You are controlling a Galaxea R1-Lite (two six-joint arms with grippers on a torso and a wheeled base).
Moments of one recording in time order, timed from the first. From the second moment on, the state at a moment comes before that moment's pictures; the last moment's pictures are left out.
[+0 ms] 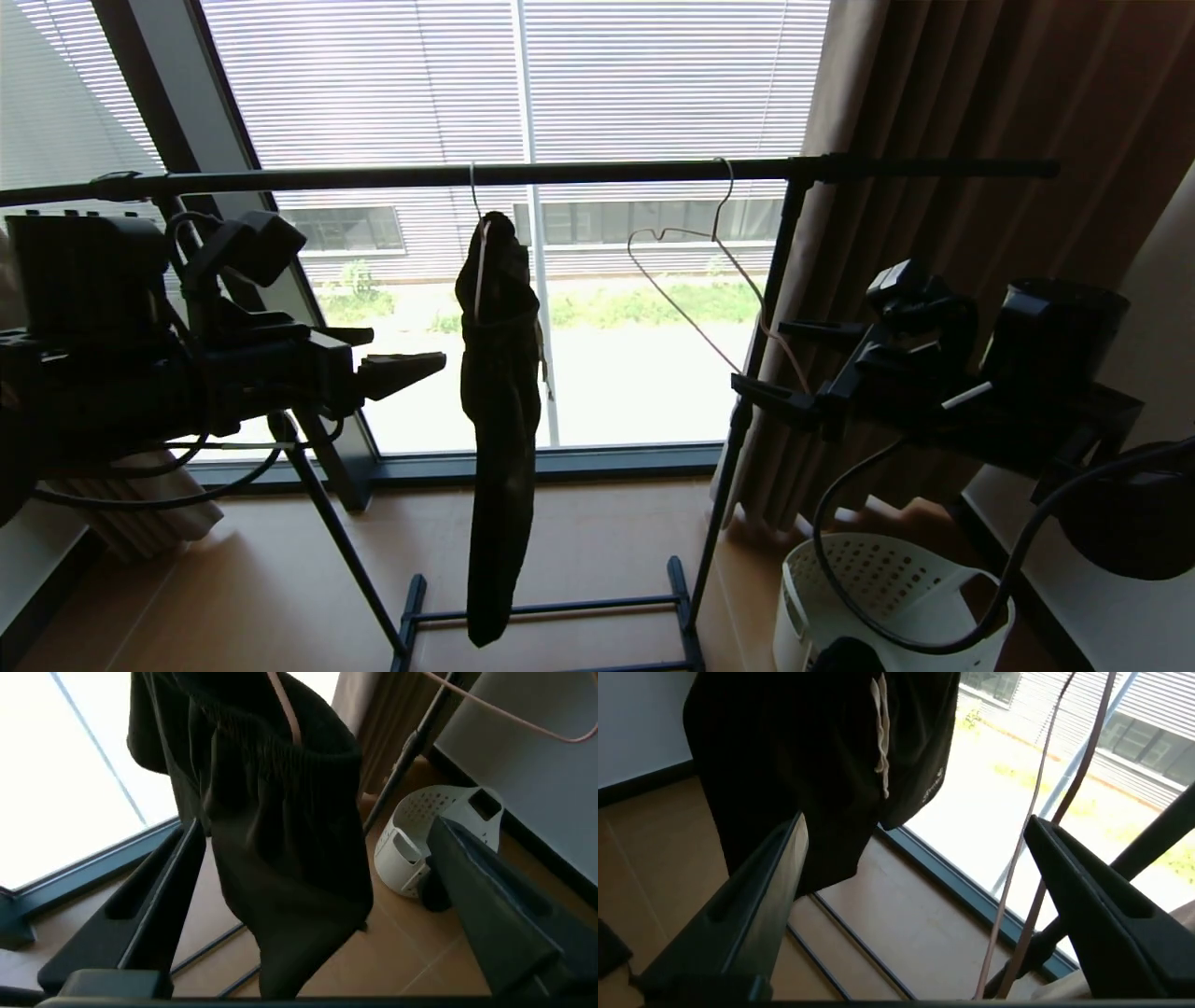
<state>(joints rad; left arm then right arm) -0.16 1.53 -0.84 -0.38 -0.42 0.08 0.30 1.80 -0.72 -0.95 0.50 -0.15</state>
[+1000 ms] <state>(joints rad) -0.14 0.65 -0.13 -0.23 -0.36 0.09 0.35 0.95 -0.20 -0.58 -0.22 -0.14</state>
